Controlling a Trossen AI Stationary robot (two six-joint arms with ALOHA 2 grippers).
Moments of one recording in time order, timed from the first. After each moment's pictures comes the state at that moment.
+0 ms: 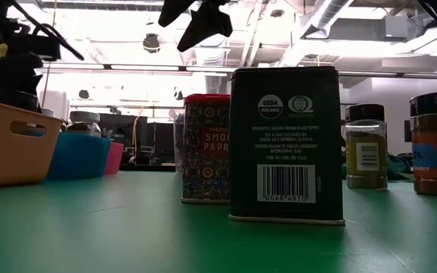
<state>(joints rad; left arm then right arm) -0.53 0.97 0.65 -1.20 -0.61 -1.36 0.10 2.11 2.19 -1.01 0.09 0.31</state>
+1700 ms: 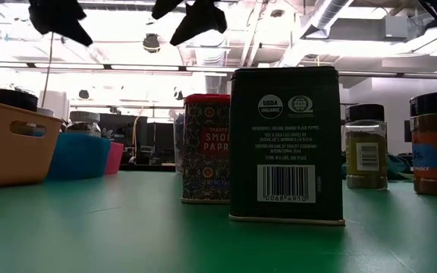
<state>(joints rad) -0.58 0.97 0.94 -0.82 -0.66 -0.77 0.11 2.11 2.19 -0.96 0.09 0.27</state>
